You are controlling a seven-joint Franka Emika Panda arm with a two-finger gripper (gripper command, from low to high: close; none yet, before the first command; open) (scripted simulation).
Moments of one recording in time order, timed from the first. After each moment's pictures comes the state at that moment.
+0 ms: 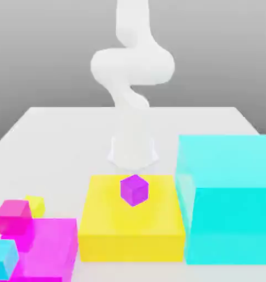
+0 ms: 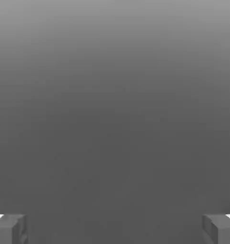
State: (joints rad) arm -0.04 -0.71 -0.03 -2.34 -0.04 2.35 0.77
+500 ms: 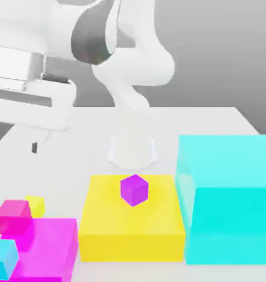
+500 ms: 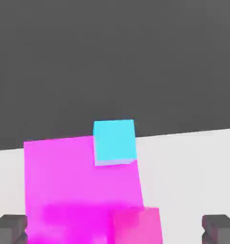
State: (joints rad) arm -0.24 -0.17 -0.32 -2.61 -0.14 2.67 0.47
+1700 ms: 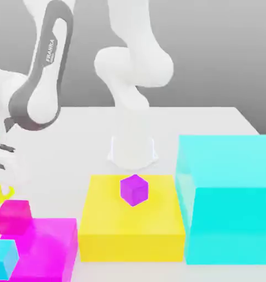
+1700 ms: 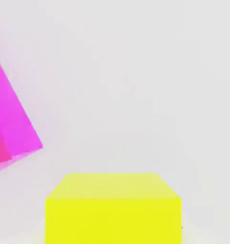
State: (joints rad) arm -0.44 0.17 -0.31 -2.43 0.11 2.60 0.57
